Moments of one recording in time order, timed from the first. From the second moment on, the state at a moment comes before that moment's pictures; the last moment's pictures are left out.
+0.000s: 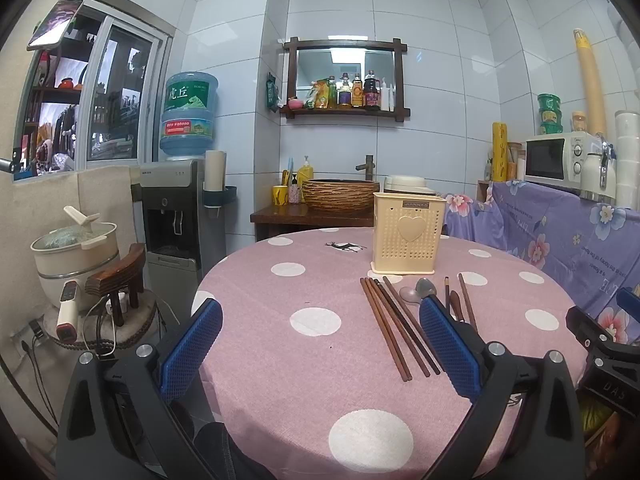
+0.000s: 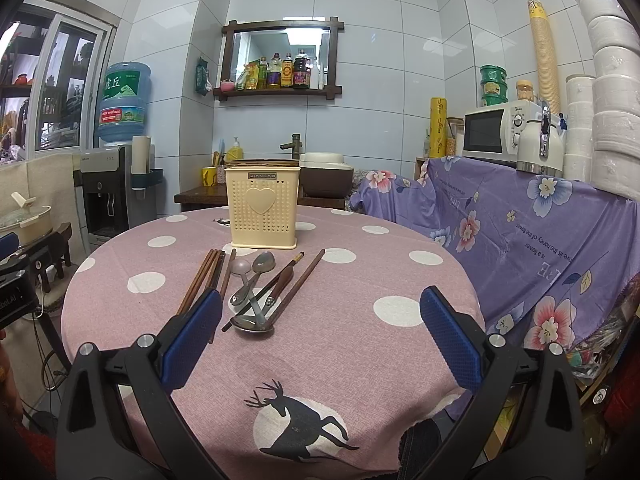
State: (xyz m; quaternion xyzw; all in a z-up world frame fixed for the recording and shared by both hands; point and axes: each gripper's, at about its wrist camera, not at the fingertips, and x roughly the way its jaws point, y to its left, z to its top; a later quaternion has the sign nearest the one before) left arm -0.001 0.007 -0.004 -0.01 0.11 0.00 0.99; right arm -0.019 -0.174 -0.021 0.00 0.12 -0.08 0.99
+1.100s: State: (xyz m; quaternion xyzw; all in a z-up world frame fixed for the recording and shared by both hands) left arm -0.001 0.009 -0.003 -0.01 0.11 0.00 0.99; right arm -0.019 -0.174 -0.021 0.00 0.12 -0.08 0.99
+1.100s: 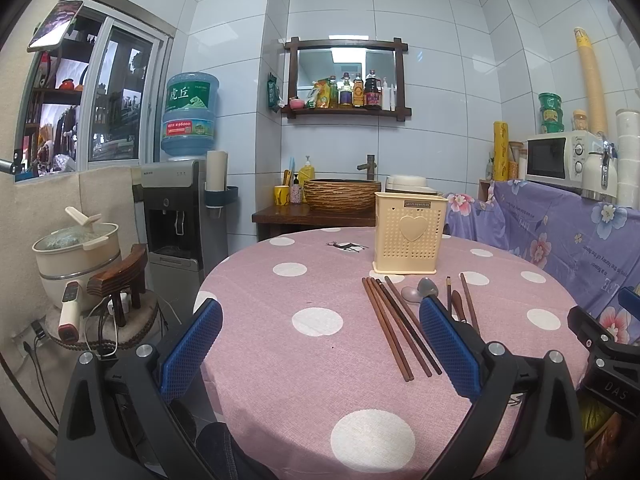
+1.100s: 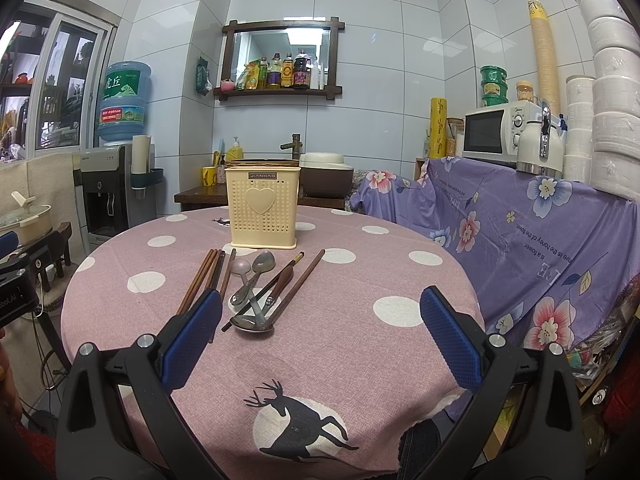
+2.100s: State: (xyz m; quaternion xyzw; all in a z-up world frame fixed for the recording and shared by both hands) left arm 0.101 0.028 -0.031 0.00 0.29 -0.08 0.95; right arm 0.067 -0.212 -0.046 0.01 0.25 -0.08 0.96
